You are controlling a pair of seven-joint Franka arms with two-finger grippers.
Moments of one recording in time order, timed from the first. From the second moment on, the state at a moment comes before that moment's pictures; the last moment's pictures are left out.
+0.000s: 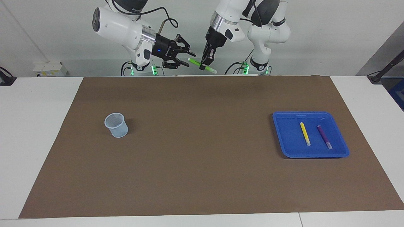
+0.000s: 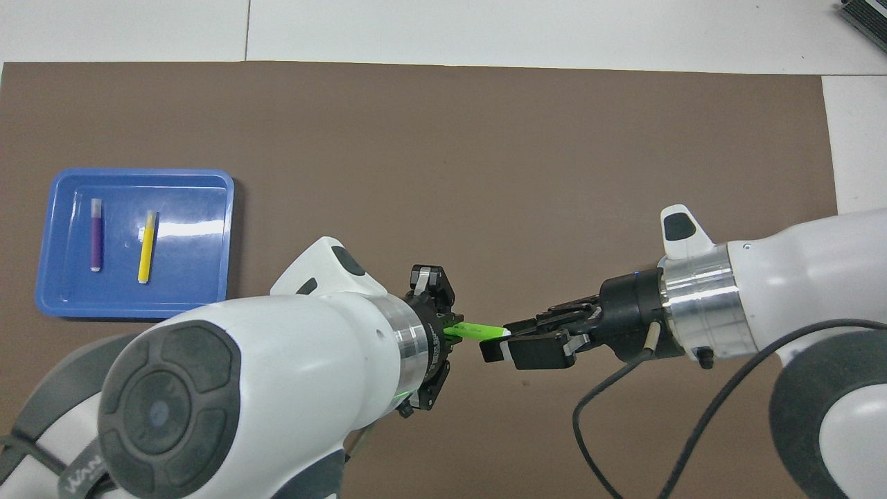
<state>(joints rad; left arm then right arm) -0.19 -0.13 -0.50 -1.79 -0.33 1.96 -2.01 0.09 -0.21 0.19 -2.00 0.98 1.75 -0.31</state>
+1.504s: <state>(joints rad) 0.34 -0.05 -0.29 -2.04 -0.28 1.95 -0.53 -0.09 -0.20 0.17 -1.89 0.30 1.75 -0.31</state>
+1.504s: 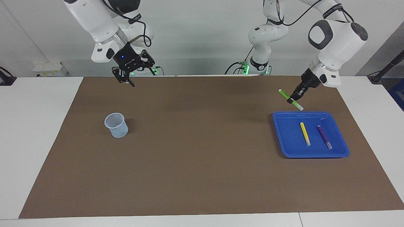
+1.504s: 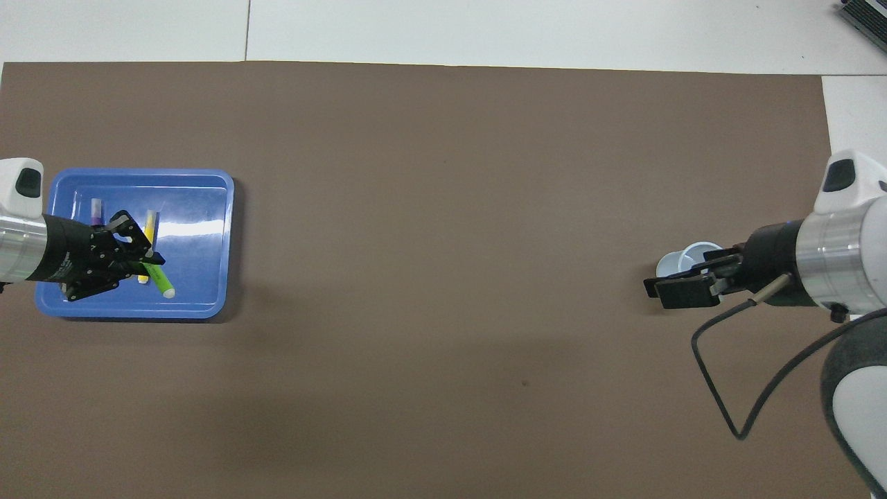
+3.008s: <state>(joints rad) 0.30 0.33 -0.31 -1.93 -0.02 2.19 0.06 -0.07 -0.08 0.01 -1.76 0.01 1.69 -0.30</state>
